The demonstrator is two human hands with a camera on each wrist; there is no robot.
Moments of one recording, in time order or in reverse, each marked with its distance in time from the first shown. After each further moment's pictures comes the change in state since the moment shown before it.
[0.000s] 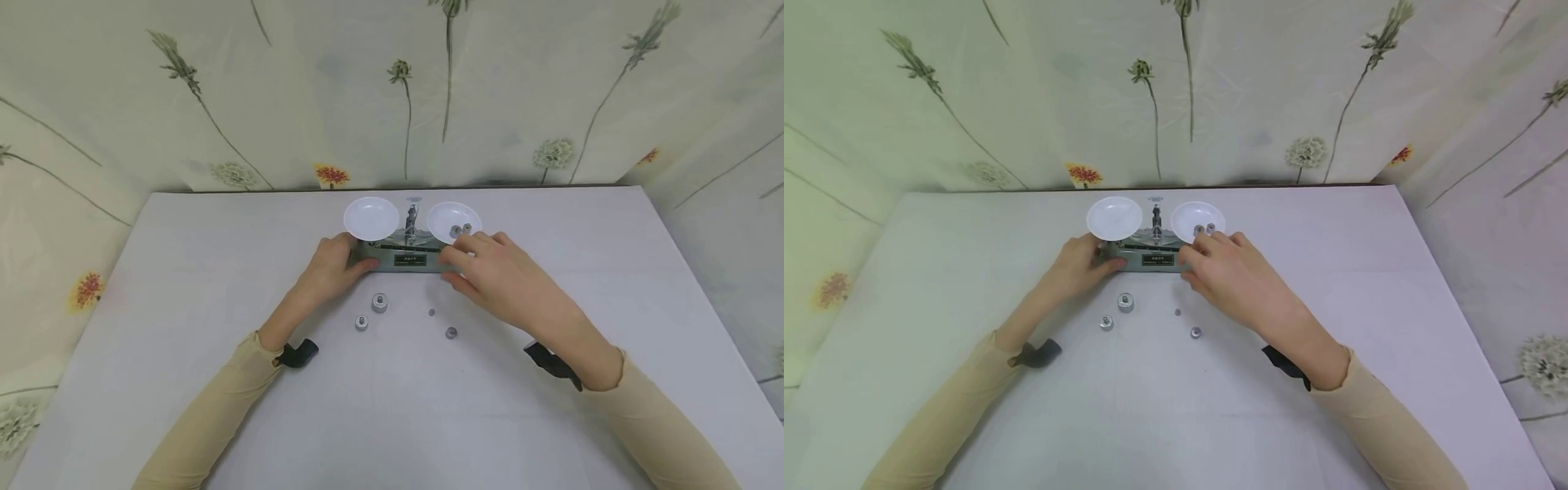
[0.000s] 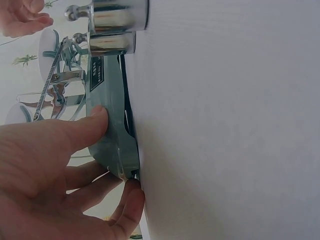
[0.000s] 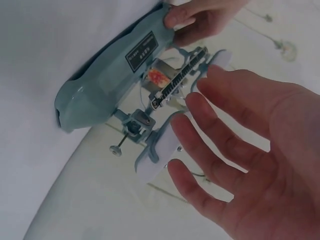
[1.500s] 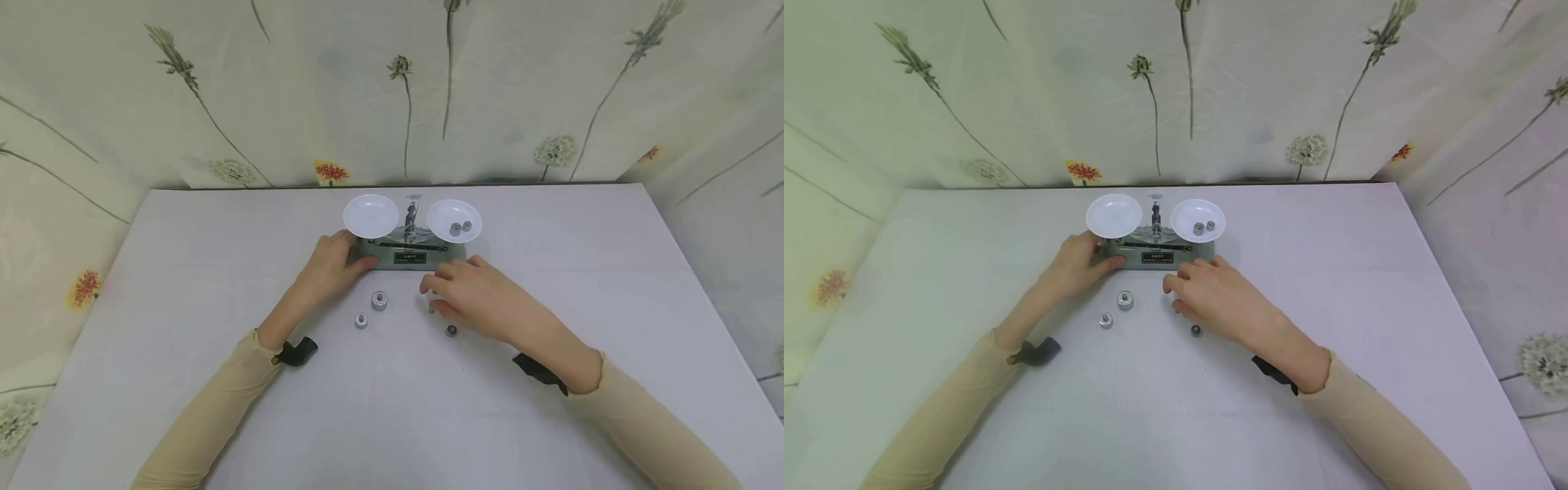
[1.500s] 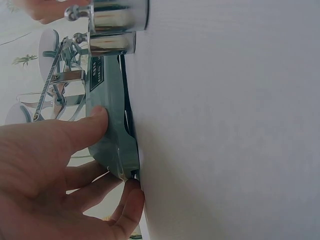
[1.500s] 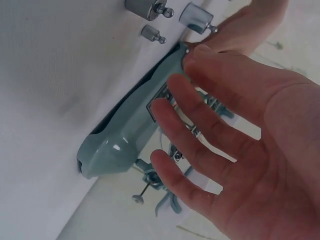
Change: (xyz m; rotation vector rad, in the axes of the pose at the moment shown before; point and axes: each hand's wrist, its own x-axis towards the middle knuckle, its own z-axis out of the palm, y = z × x) left_hand 0.000 0.004 -0.001 0.008 -0.006 -0.021; right_hand -0.003 -0.013 0.031 -0.026 -0.139 -0.104
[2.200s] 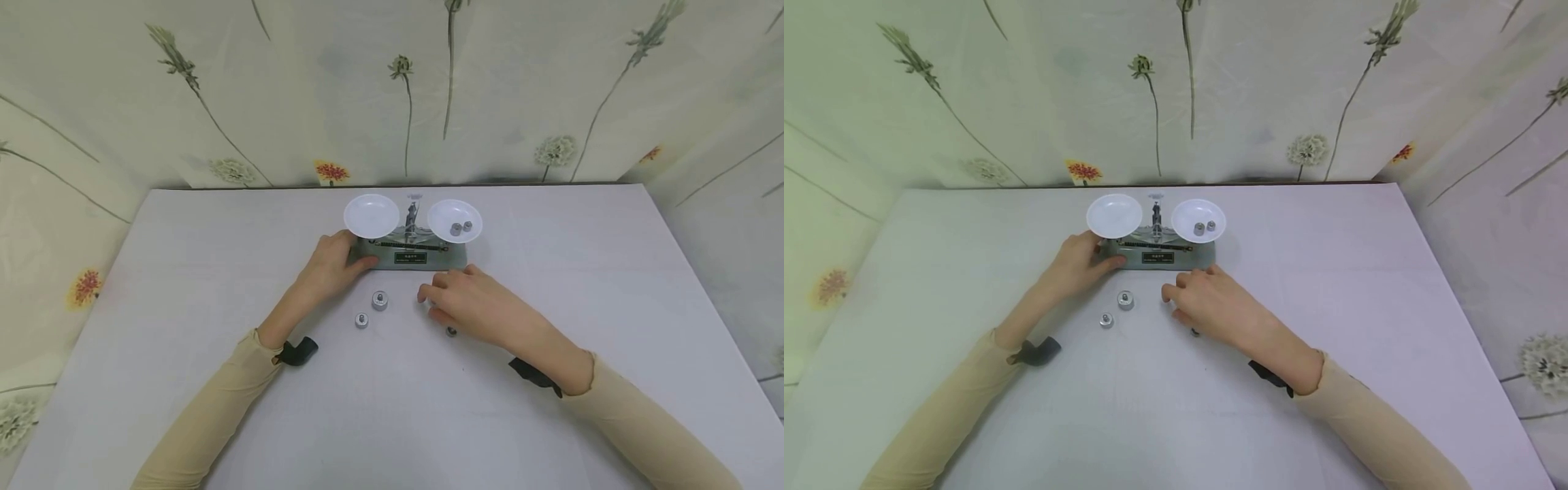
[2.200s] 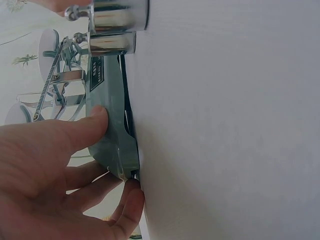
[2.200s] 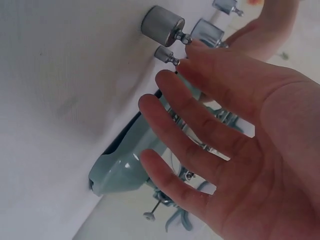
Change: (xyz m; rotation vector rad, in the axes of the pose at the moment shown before) left_hand 0.001 -0.003 0.001 0.001 -0.007 -0.014; right_hand 0.003 -0.005 0.011 -0.015 -0.082 -0.003
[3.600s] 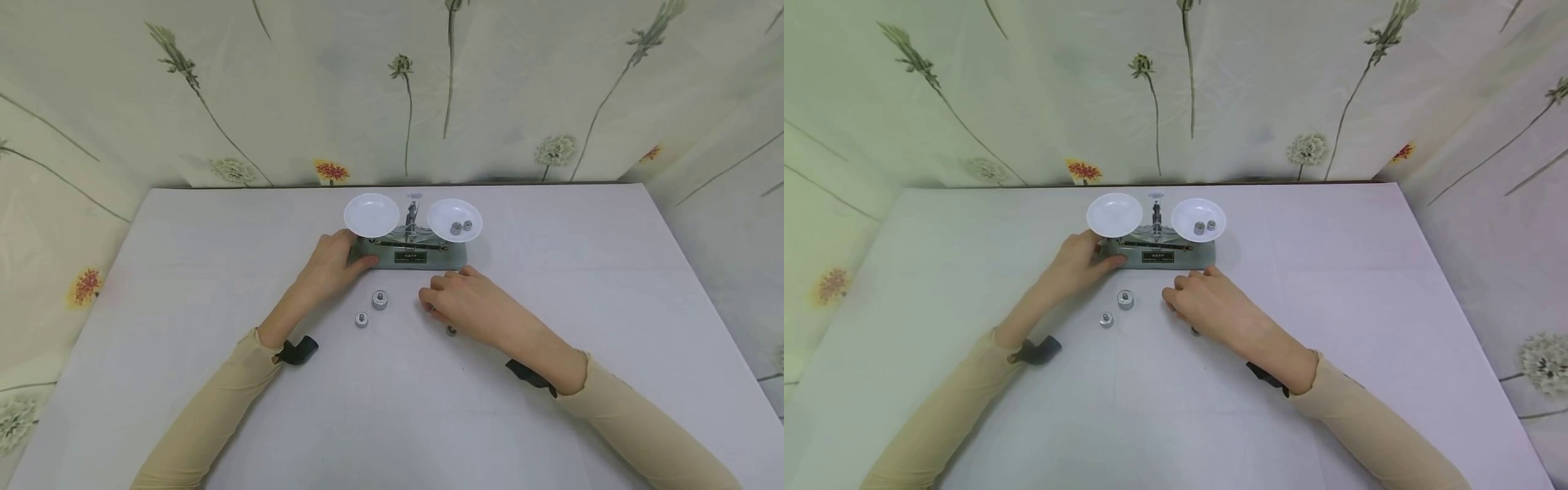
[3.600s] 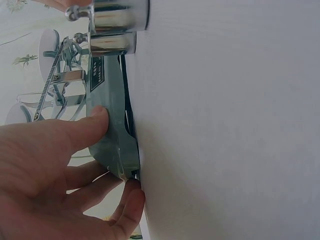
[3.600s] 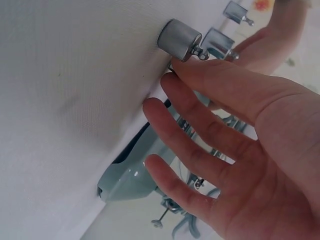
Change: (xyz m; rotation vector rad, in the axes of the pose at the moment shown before) left_hand -0.001 0.003 -0.002 0.013 0.004 0.006; right_hand 0.001 -0.002 0.007 -0.064 0.013 -0.014
